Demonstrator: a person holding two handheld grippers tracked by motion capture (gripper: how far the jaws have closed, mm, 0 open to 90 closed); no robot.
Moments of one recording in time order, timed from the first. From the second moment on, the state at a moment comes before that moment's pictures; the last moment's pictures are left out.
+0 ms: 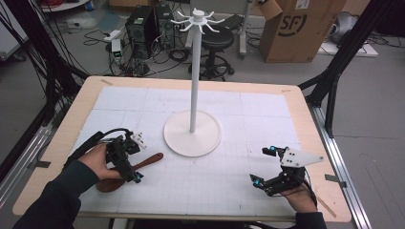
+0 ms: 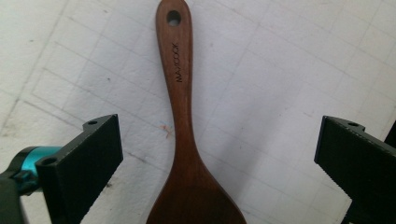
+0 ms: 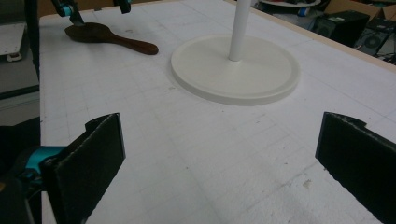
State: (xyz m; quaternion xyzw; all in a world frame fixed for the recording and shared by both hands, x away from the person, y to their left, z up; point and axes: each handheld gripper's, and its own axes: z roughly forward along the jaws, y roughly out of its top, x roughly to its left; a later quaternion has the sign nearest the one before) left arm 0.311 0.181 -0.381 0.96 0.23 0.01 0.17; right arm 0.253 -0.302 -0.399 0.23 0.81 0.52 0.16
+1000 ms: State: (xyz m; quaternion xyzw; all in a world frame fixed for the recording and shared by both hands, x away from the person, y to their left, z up) left arm 0.303 0.197 -0.378 0.95 0.25 0.06 0.18; right arm 0.253 -0.302 -0.398 0.23 0.80 0.52 0.15
